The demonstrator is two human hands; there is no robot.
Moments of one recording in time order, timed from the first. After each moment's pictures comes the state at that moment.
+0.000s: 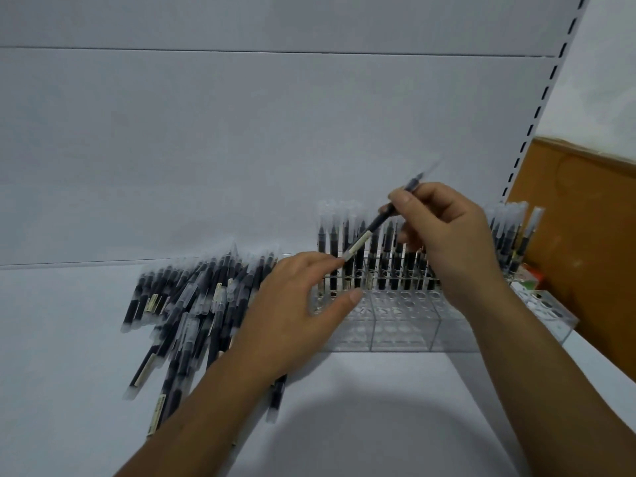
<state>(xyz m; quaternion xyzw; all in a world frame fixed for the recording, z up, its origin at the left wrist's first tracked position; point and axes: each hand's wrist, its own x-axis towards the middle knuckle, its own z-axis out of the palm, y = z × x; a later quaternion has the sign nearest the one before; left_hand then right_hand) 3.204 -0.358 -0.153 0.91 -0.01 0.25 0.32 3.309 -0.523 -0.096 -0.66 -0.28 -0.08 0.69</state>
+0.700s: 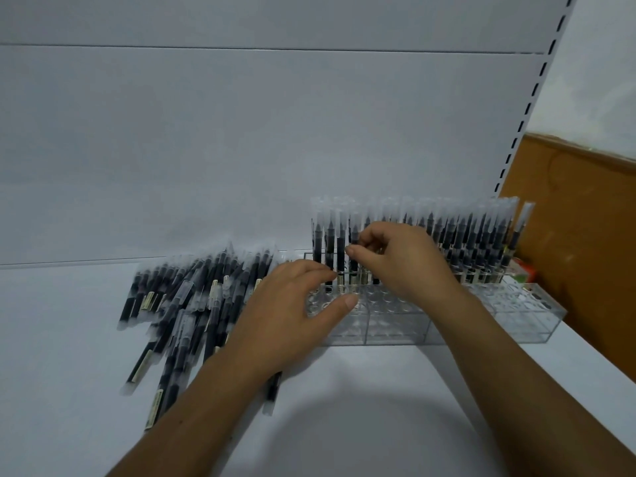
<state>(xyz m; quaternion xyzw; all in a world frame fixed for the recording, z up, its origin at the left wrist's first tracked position) 3.206 -0.354 -0.162 0.94 -0.01 0.22 0.25 3.324 -0.506 -0.124 -0.88 -0.32 -0.11 0.33</state>
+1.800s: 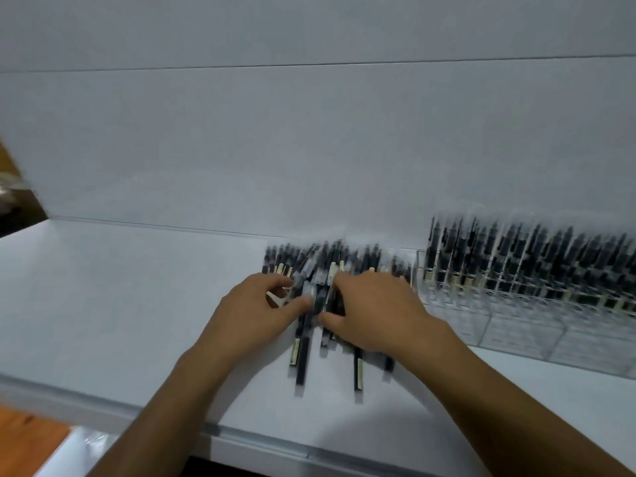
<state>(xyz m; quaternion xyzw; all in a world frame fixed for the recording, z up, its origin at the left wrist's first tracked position) 3.083 -0.241 -0.166 0.89 0.28 0.20 0.29 3.210 -0.383 -0.145 -0.85 -0.51 -0.09 0.07</state>
